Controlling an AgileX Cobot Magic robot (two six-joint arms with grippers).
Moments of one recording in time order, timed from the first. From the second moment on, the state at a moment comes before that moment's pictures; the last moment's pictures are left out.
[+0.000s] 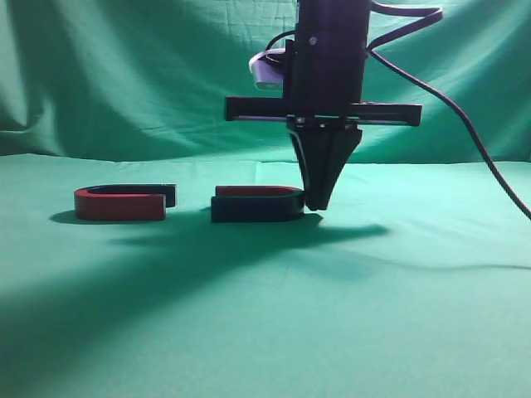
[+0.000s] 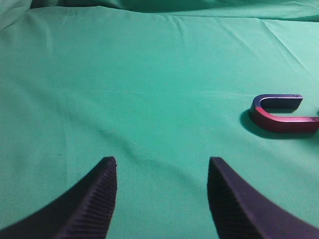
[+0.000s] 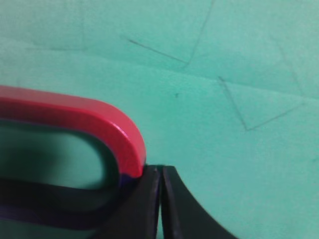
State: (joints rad) left arm -0.01 -0.01 0.02 -0.01 0.35 -0.03; right arm 0.60 2.11 -1.59 0.01 1.03 0.34
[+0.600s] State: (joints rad) left arm -0.01 -0.01 0.02 -0.01 0.35 -0.03; right arm 0.60 2.11 -1.59 0.11 0.95 0.34
